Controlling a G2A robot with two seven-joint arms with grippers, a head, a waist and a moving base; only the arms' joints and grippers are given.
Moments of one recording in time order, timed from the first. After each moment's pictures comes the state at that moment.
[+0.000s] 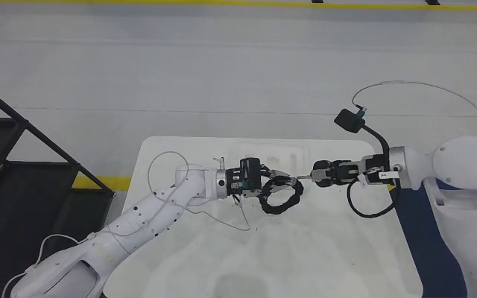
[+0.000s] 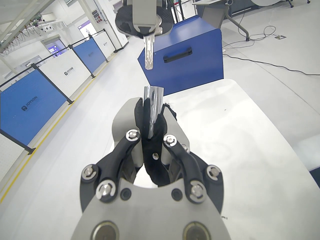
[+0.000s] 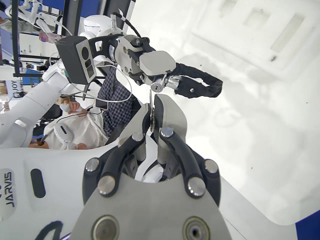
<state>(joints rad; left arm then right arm) 0.82 -1.02 -0.58 -1.47 1.35 -0.60 0.48 -0.95 -0.94 1.36 -1.98 -0.08 0.33 1.49</state>
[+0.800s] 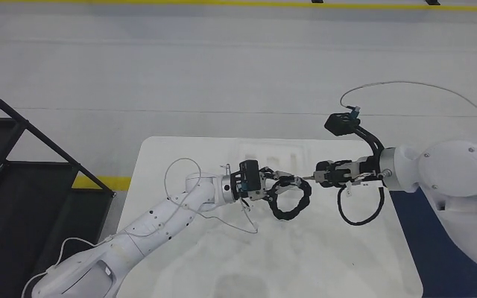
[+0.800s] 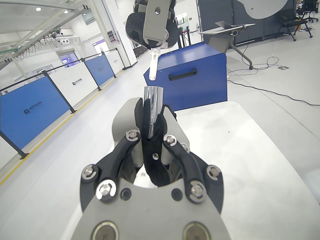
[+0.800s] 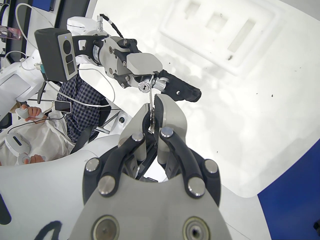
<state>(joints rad) 0.84 -1.11 -0.56 -1.33 1.36 -0.56 0.65 -0.80 -0.79 1.15 -2.05 -0.14 0.39 1.43</state>
